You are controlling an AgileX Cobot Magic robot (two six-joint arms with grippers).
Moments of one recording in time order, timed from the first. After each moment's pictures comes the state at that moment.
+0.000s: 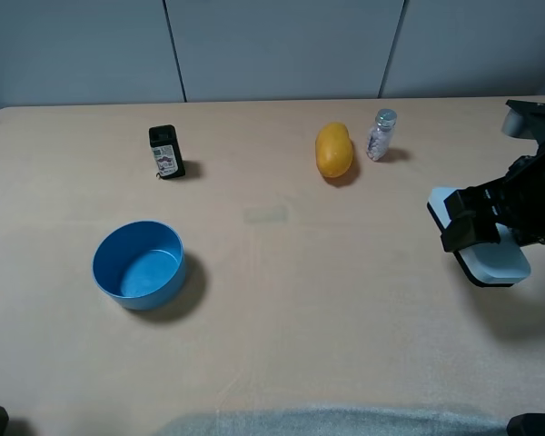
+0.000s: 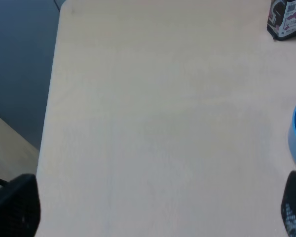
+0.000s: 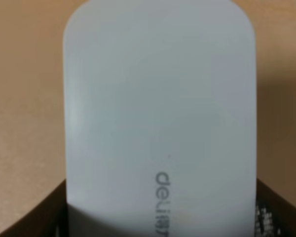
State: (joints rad) left arm -0.02 0.00 -0.49 0.15 1.05 0.07; right arm 0.22 1.28 -0.63 0.19 0.77 0.00
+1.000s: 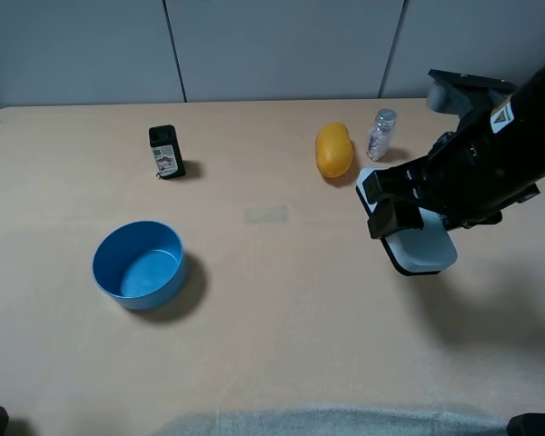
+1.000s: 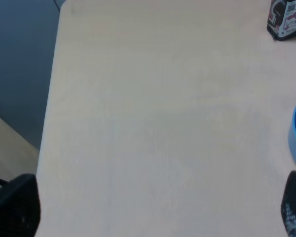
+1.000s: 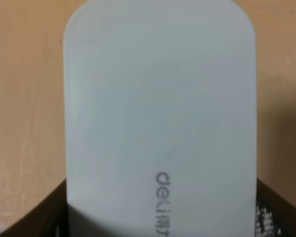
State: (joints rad) left arm -0.02 0.00 -0.49 0.15 1.05 0.07; right arm 0.60 1.34 -0.77 0.16 0.77 0.31
